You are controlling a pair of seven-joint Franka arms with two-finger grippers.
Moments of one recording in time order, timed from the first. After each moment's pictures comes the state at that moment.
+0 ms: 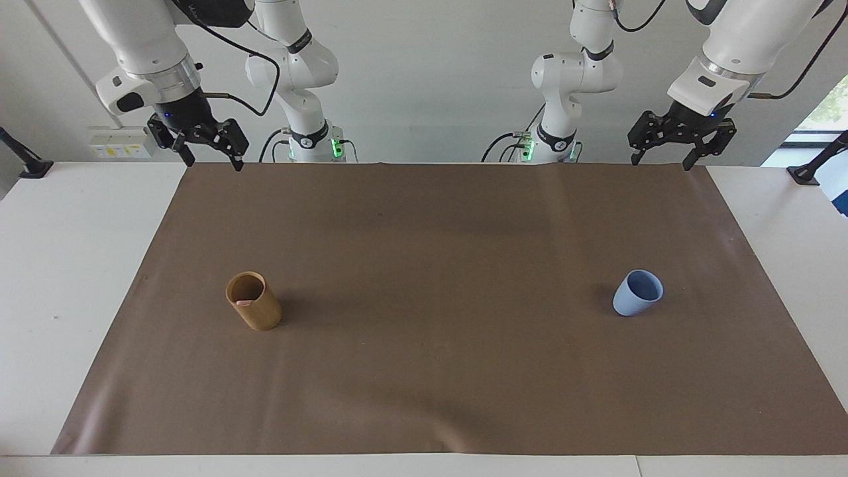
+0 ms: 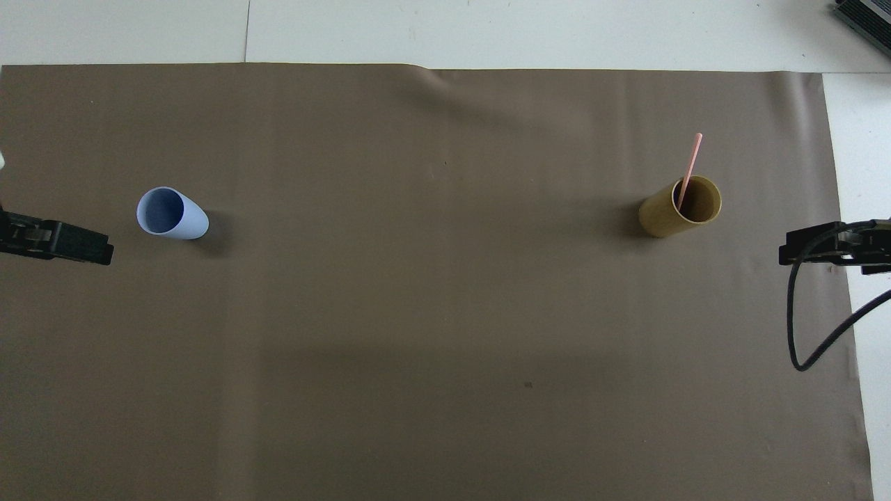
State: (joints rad) left arm -0.09 -0.05 -0.02 -1.55 -0.01 1.47 0.09; right arm 0.10 -0.11 -0.13 -1.68 -0.02 1.56 0.11
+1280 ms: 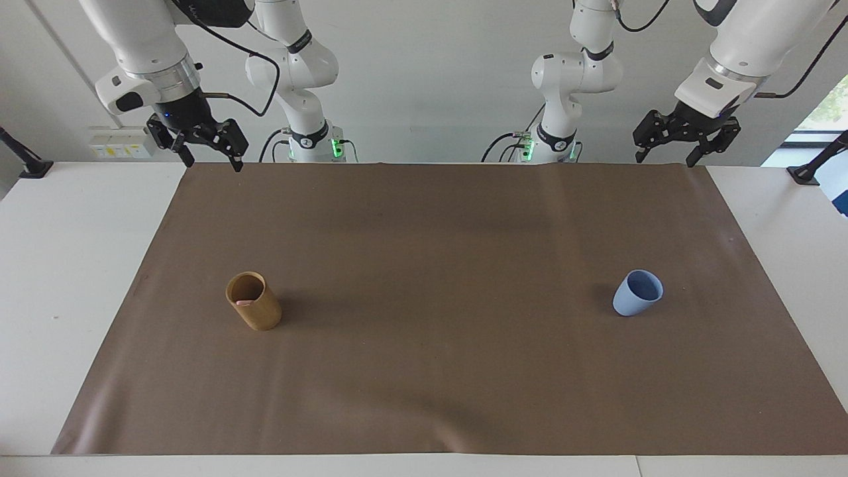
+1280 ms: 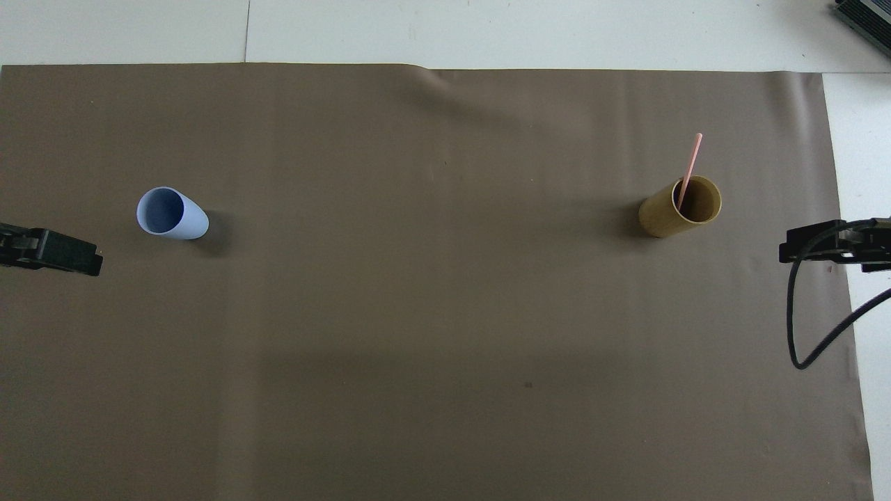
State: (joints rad) left arm -0.08 -0.05 0.00 -1.55 -0.01 1.43 0.09; right arm 0.10 -0.11 -0.13 -1.68 -0.02 1.57 0.11
